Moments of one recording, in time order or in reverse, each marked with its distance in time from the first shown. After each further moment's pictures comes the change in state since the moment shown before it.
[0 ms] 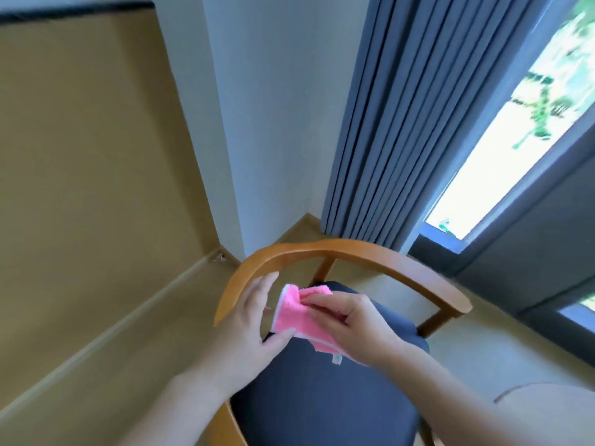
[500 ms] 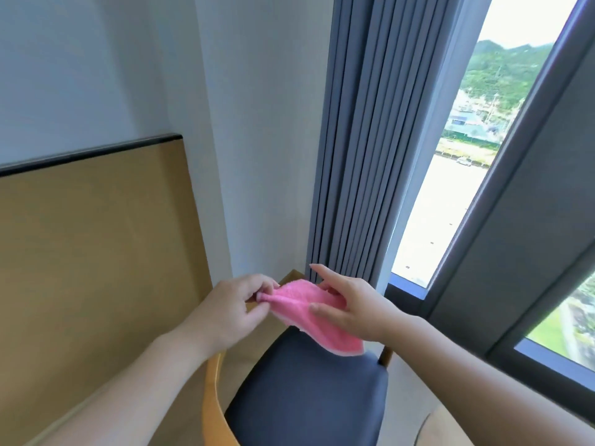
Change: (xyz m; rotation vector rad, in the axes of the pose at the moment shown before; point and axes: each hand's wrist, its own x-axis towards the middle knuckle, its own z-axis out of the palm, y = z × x) left_hand -0.073 0.191 -0.101 0.034 0.101 0.355; right_hand -0.105 -0.157 -0.131 -0.433 0.025 -0.020
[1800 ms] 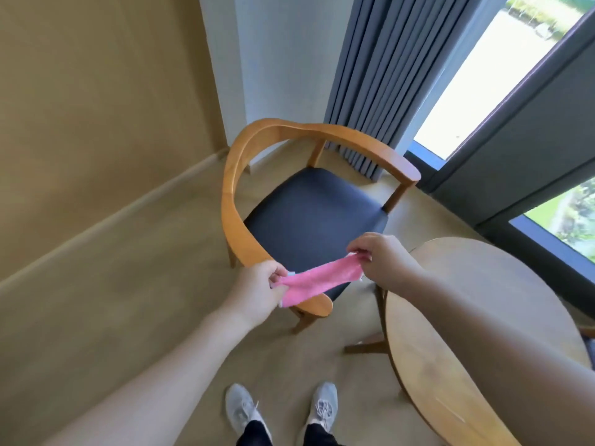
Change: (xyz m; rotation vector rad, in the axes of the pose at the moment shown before) left_hand -0.239 -0.010 0.185 -0.178 -0.140 -0.729; right_hand -0.173 0.034 0.155 -0.088 -0.173 0.257
